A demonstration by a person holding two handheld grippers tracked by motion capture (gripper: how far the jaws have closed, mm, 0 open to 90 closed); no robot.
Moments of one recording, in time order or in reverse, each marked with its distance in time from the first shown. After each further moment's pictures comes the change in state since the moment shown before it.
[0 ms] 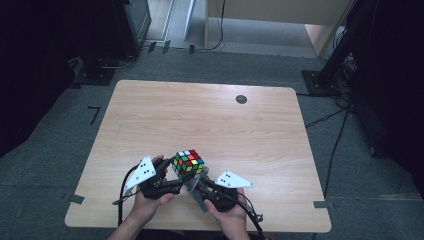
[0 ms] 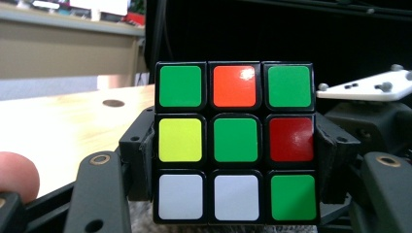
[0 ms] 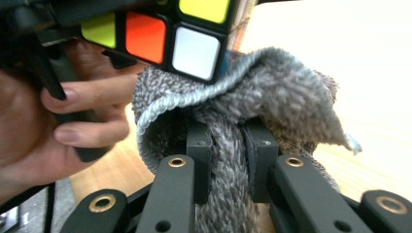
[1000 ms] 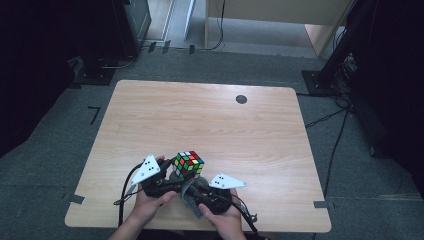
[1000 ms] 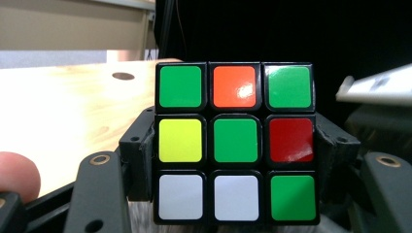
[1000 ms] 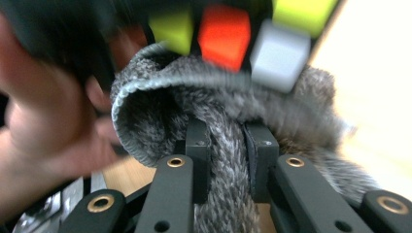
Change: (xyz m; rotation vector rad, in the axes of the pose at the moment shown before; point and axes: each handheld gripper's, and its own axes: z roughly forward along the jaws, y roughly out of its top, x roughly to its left) left arm 0.004 -0.008 0.007 0.089 0.039 -0.019; right arm 0.005 -0.011 0.013 0.049 0.099 0.056
